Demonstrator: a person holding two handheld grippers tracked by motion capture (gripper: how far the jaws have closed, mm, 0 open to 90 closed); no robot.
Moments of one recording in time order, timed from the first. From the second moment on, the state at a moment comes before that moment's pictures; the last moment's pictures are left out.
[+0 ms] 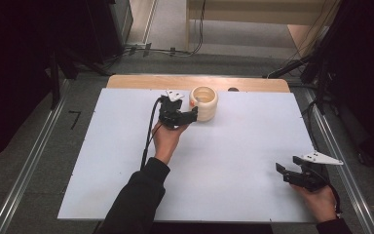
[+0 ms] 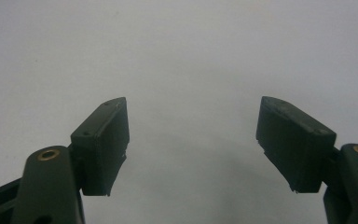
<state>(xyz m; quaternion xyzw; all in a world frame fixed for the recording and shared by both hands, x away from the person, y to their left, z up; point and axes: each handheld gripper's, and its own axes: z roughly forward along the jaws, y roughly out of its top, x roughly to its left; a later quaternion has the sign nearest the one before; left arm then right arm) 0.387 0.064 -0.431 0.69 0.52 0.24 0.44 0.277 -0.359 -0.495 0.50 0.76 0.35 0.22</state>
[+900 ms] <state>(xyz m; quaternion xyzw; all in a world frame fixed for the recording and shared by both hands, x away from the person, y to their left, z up) 0.364 0.089 -0.443 0.68 0.53 0.24 0.44 0.276 -0.358 -0.494 0.50 0.76 0.35 0.22</state>
